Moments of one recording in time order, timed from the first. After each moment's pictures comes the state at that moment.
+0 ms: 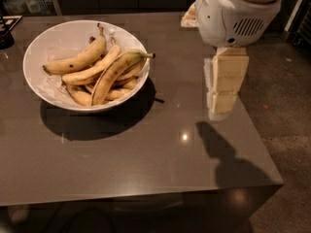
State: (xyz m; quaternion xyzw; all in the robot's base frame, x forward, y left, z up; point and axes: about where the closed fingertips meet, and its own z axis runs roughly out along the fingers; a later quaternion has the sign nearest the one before) arm 0.438 -0.083 1.008 -0.75 0.64 -0.05 0.15
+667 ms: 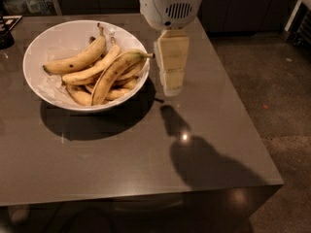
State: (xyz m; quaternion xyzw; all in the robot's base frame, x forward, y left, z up) arm 0.492 -0.013 1.009 -0.77 0.61 -0.08 0.15
